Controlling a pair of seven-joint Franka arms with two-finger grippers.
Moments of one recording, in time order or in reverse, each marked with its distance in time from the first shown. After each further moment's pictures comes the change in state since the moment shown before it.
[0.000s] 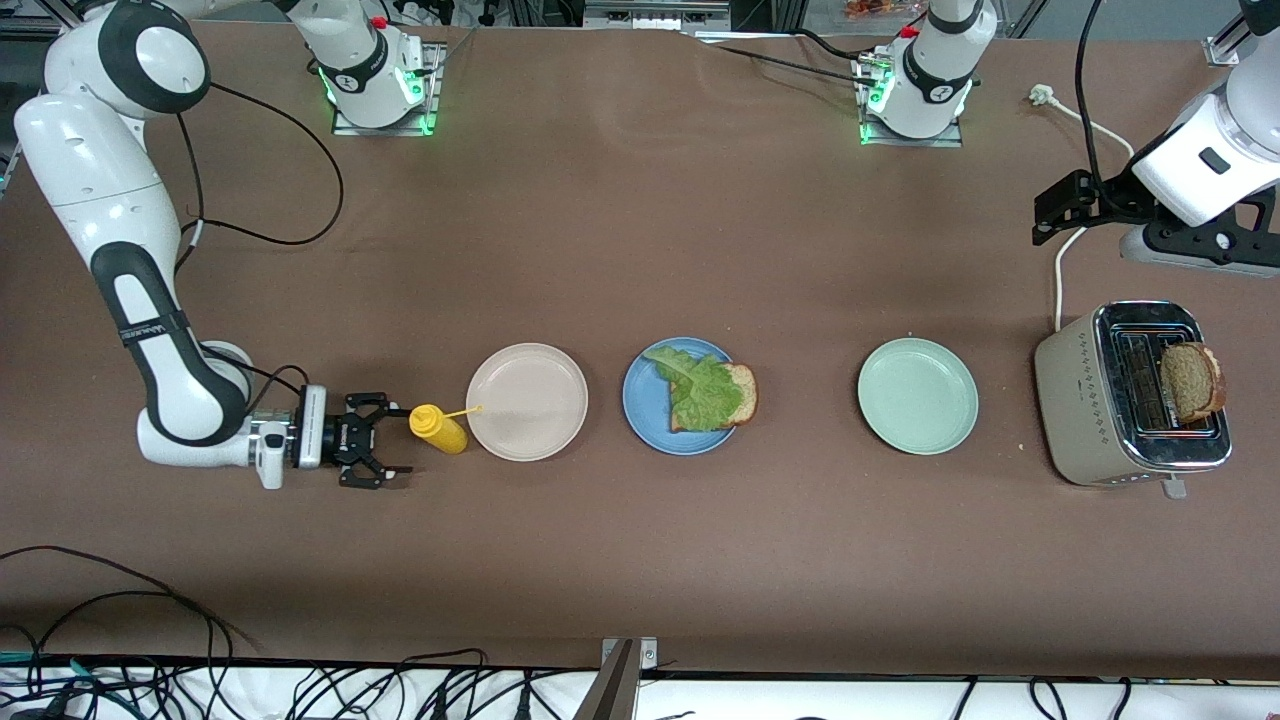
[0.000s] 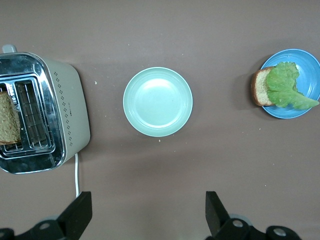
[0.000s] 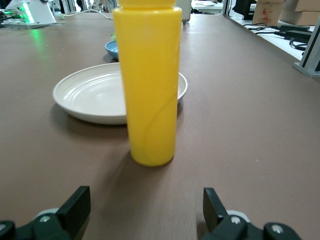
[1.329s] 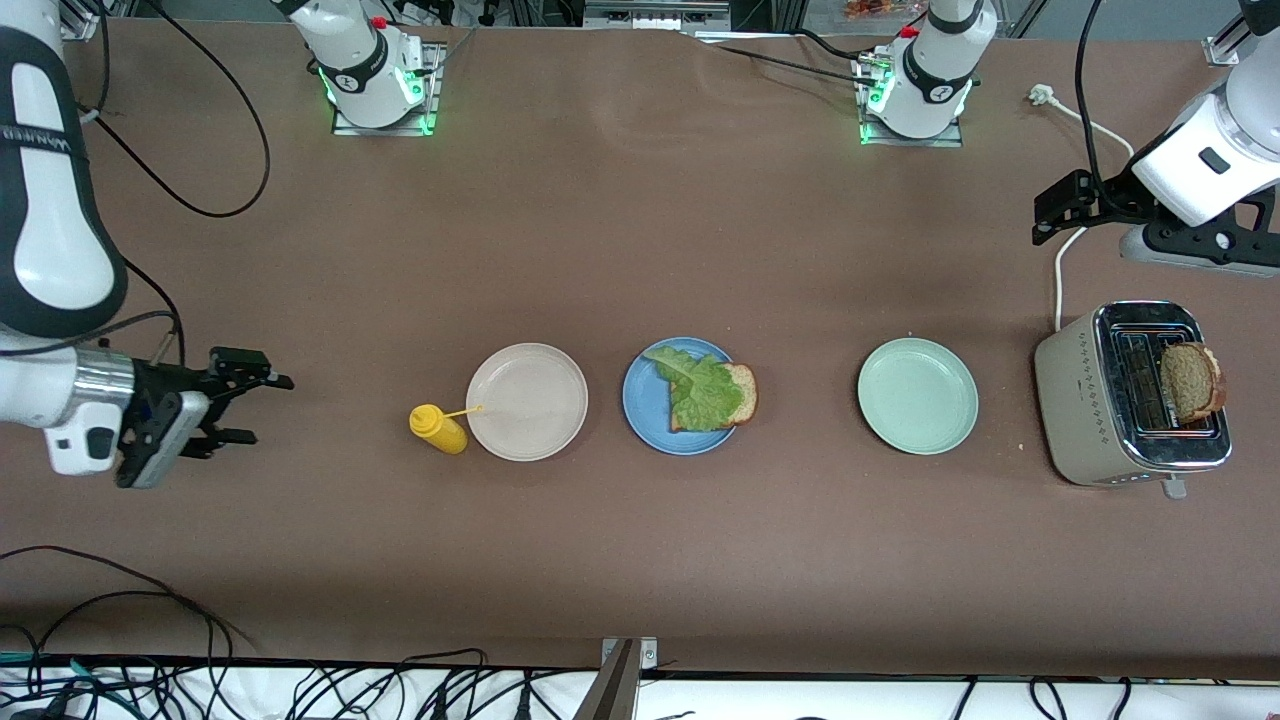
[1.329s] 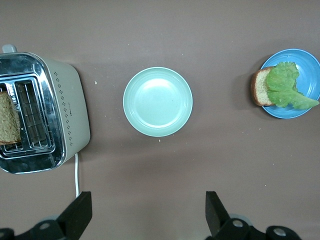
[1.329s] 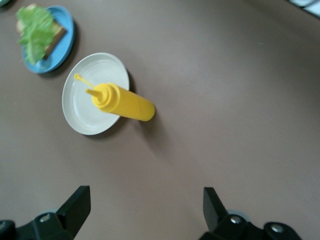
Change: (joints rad) left arm 0.000 0.000 0.000 0.000 0.000 0.000 0.000; right arm 0.070 -0.561 -0.093 -0.049 -0.462 -0.155 1.395
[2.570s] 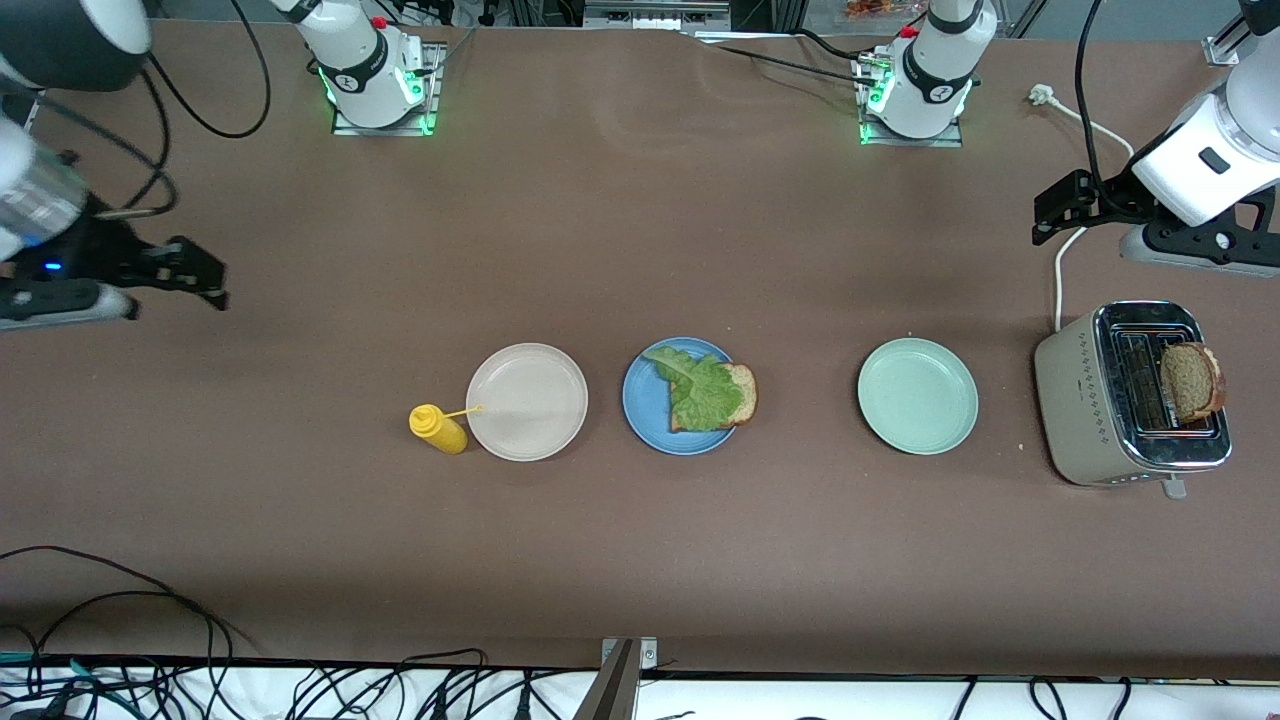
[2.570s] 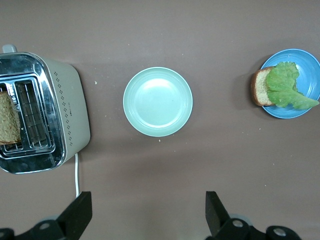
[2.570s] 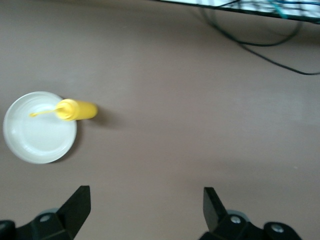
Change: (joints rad) left arm 0.000 0.000 0.000 0.000 0.000 0.000 0.000; right arm 0.270 -0.475 -0.232 -0.202 -0.271 -0.034 0.817
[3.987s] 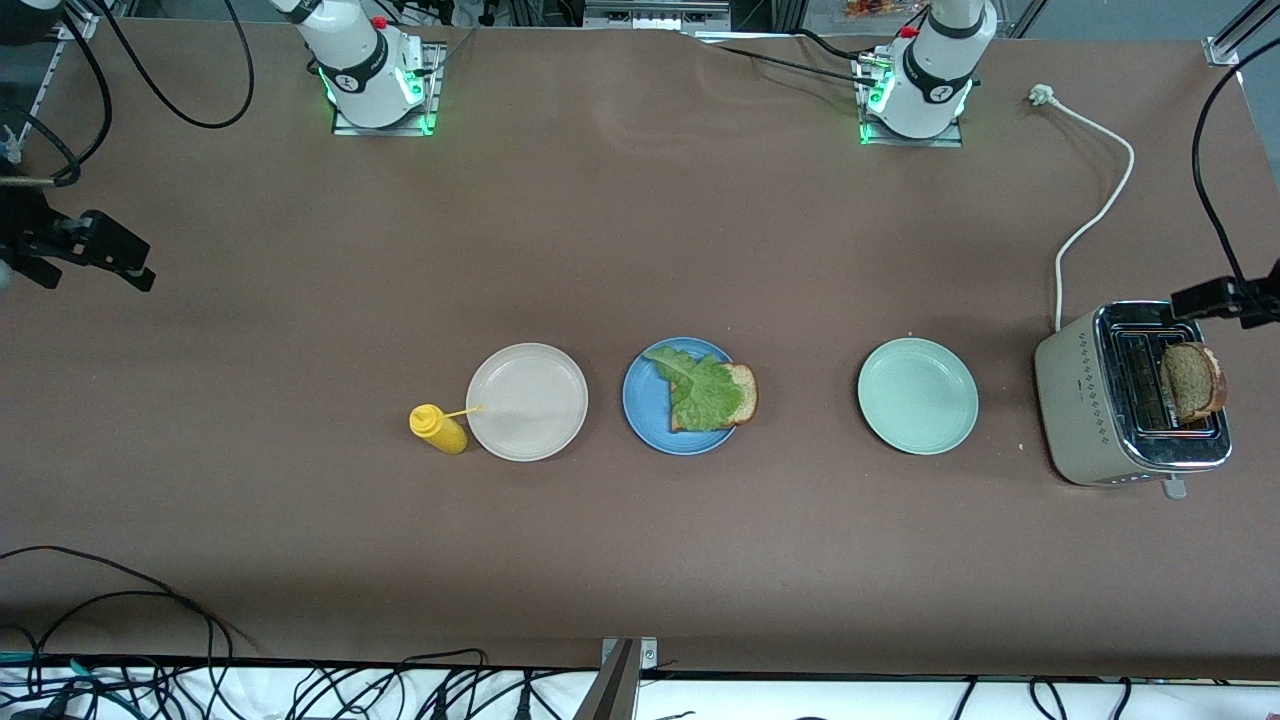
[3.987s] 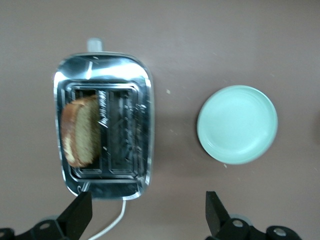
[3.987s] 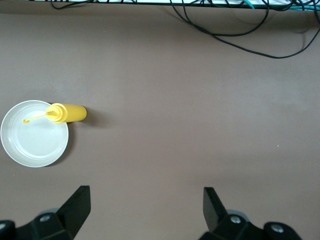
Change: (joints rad) left arm 0.300 0.247 0.024 0.106 0.009 0.103 0.177; right arm 0.039 -0.038 -0.090 0.052 -0.010 -0.085 0.060
